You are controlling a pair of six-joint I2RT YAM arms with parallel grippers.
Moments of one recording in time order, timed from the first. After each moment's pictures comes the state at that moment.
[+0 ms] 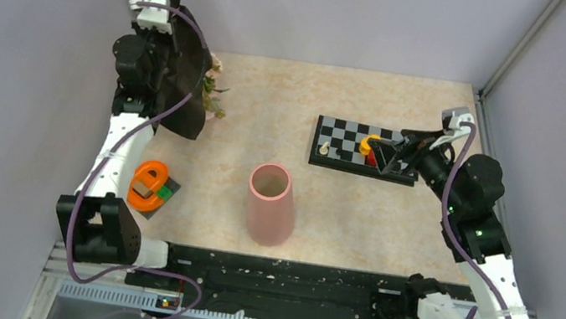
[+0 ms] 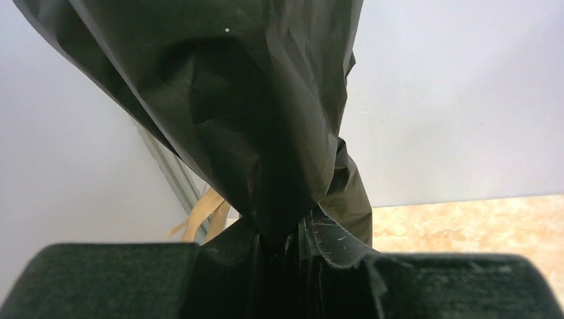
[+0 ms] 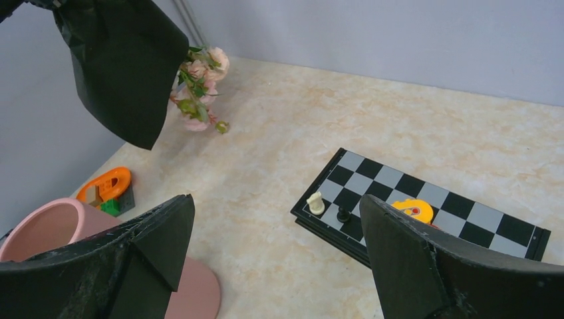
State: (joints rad) left arm 0.11 1.36 1.23 0.36 0.10 0.09; right arm 0.31 0.74 0.89 -0.14 -0.29 0.25
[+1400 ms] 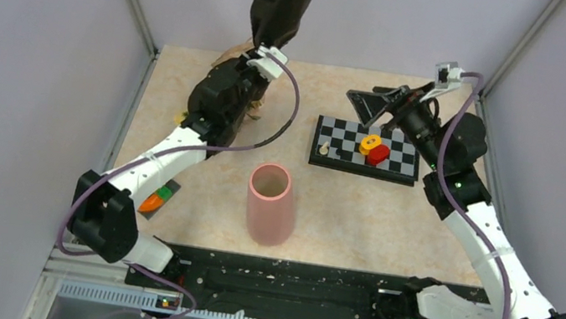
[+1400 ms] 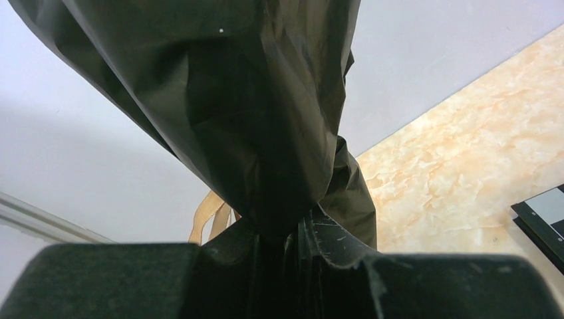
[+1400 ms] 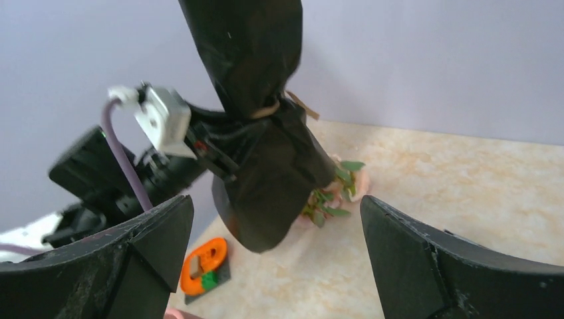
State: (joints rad) left arm -0.45 1.42 1.14 0.40 -0.13 0.55; right arm 0.40 1.04 1.05 0.16 -0.30 0.52
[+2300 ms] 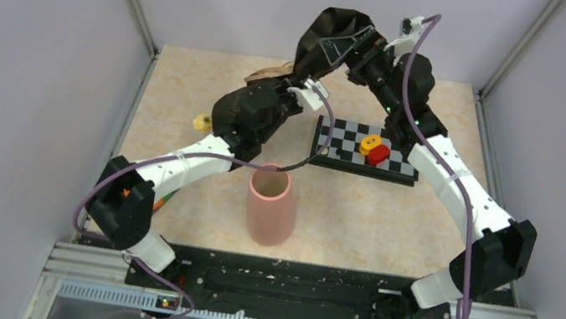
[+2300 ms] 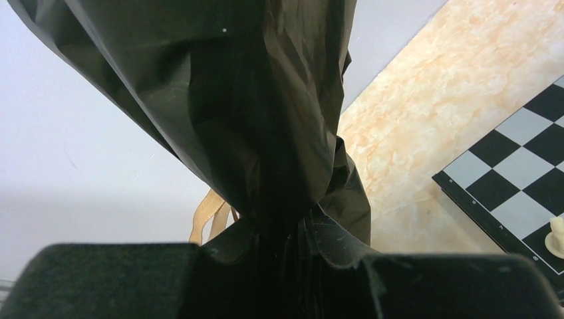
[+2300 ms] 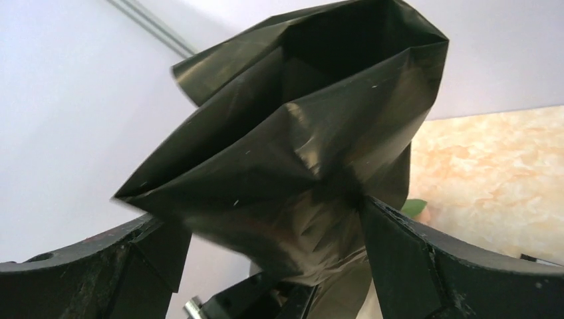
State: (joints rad) left arm -0.66 1.53 1.13 0.40 -0.20 0.69; right arm 0.51 1.50 1.48 0.13 -0.09 0.77
